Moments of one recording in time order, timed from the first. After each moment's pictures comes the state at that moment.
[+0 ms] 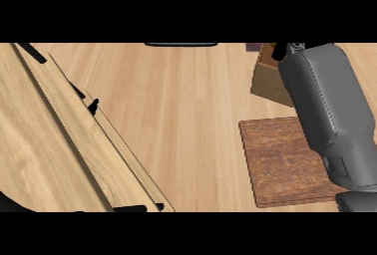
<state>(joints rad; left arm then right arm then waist) -0.13 0.22 0.05 -1.34 -0.28 -0.06 -0.05 -1.06 -0.20 -0.07 -0.96 1.33 0.19 0.96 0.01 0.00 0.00</state>
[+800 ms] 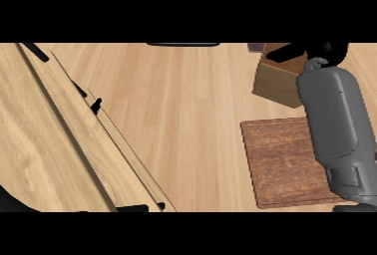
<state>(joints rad) -0.14 0.20 0.05 -1.35 -0.29 -0.07 -0.04 -0.94 -0.17 -0.31 -0.95 1.03 -0.21 0.57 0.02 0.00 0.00</state>
